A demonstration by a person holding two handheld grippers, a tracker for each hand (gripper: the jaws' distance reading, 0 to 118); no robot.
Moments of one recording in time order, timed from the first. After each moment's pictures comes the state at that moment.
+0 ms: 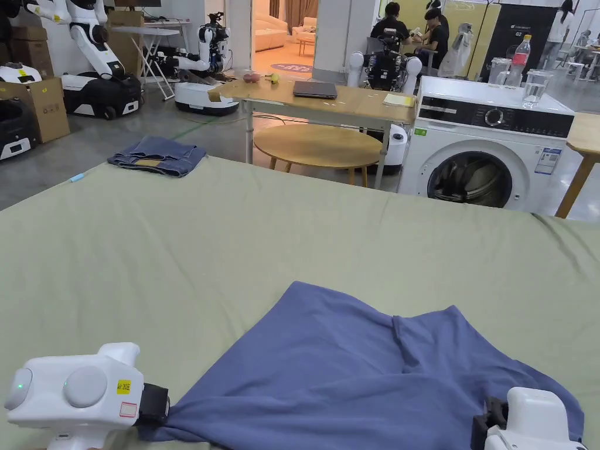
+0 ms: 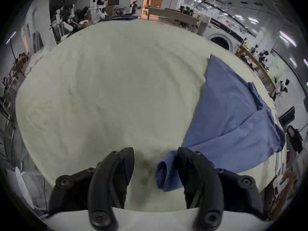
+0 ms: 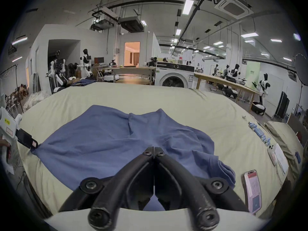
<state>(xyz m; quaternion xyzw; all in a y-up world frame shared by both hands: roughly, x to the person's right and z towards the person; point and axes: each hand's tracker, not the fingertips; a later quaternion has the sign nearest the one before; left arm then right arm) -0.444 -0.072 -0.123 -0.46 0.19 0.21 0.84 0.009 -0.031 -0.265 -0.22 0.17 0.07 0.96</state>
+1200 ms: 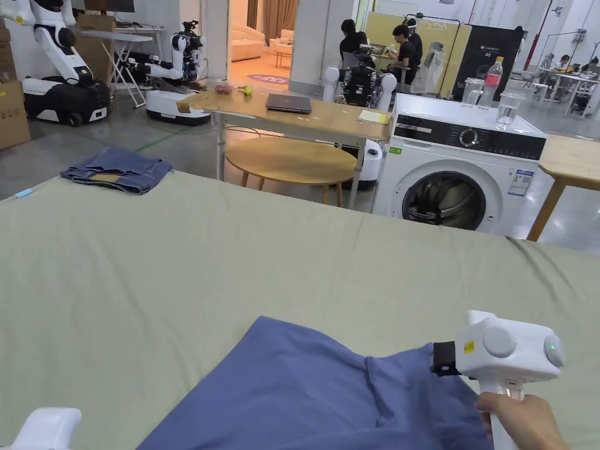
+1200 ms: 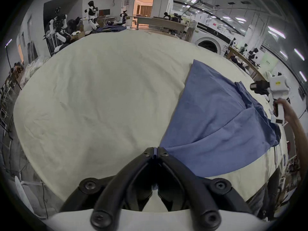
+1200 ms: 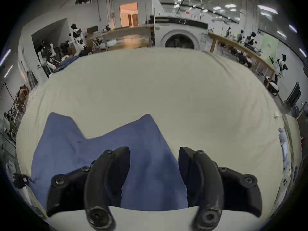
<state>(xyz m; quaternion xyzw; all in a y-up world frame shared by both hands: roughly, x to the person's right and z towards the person) -0.423 -0.059 -0.127 -0.43 0.16 0.18 0.87 -0.045 -0.052 -0.586 -0.46 0.19 0.08 0.86</state>
